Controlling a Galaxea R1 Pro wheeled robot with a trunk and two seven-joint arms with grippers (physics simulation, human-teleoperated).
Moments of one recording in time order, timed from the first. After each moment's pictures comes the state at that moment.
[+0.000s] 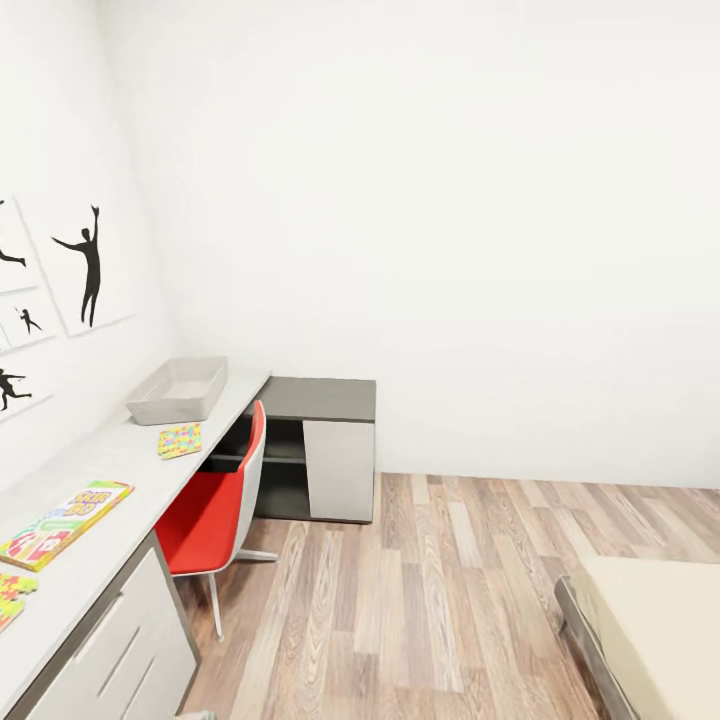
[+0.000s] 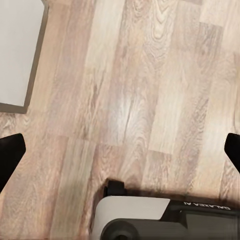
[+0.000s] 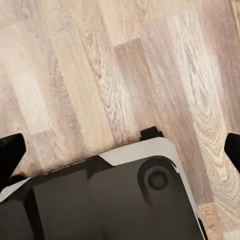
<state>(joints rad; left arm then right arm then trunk) -0.33 0.09 0.12 -0.23 0.03 0.07 -0.08 -0.17 -0.01 -0.04 -0.28 -0.34 0.08 -0.04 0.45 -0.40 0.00</state>
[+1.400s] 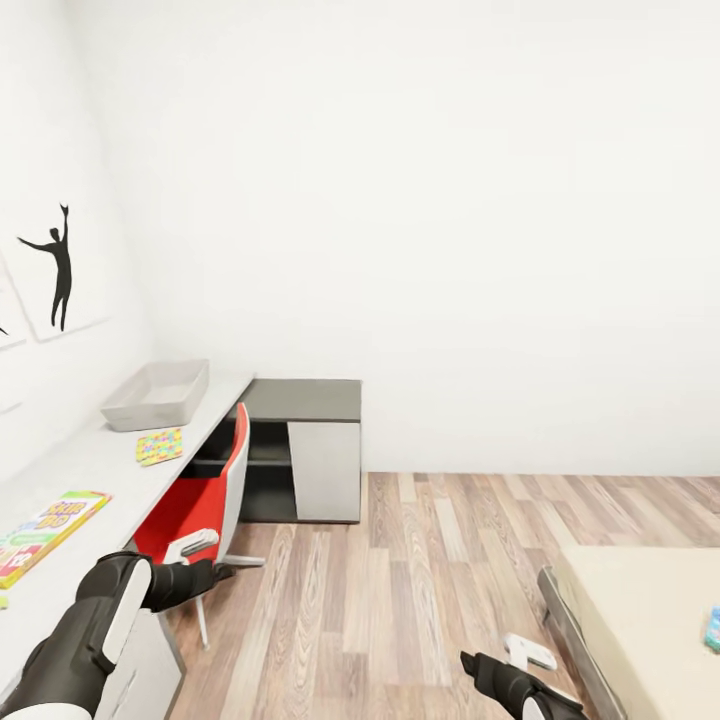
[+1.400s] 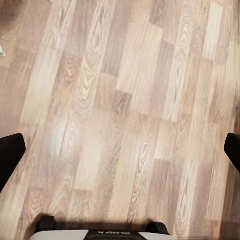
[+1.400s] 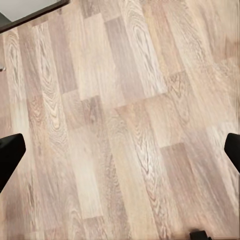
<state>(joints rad) -0.42 0.12 0.23 -1.13 0.23 1.04 -0.15 -0.19 -0.01 -0.05 -0.87 -0.34 0.37 -0.04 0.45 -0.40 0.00</state>
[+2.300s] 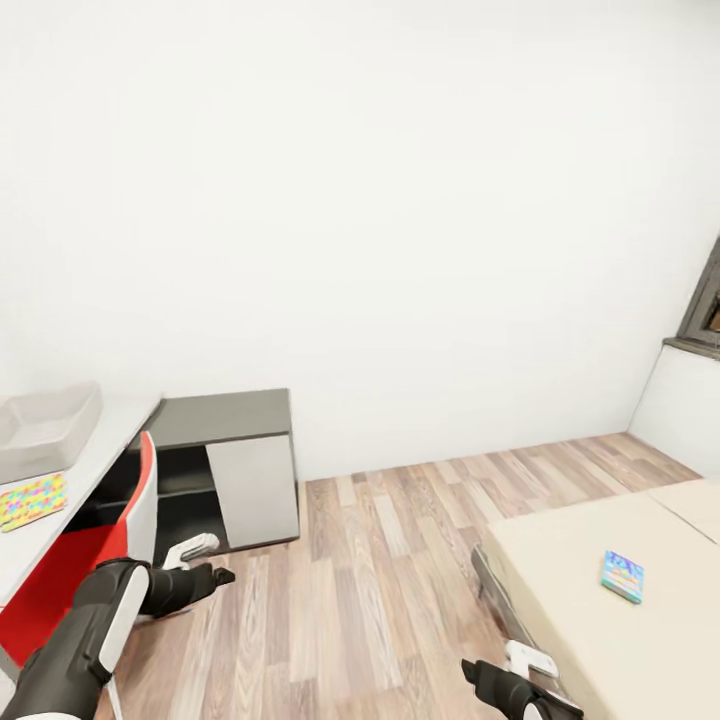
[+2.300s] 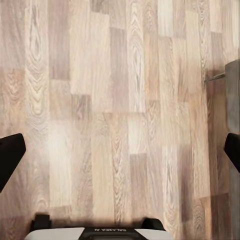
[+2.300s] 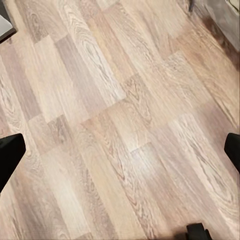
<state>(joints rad) -0.40 0.12 0.23 -1.13 0.23 1.04 -0.18 -0.19 -0.01 -0.05 -0.84 -0.34 0.37 -0.04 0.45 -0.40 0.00</state>
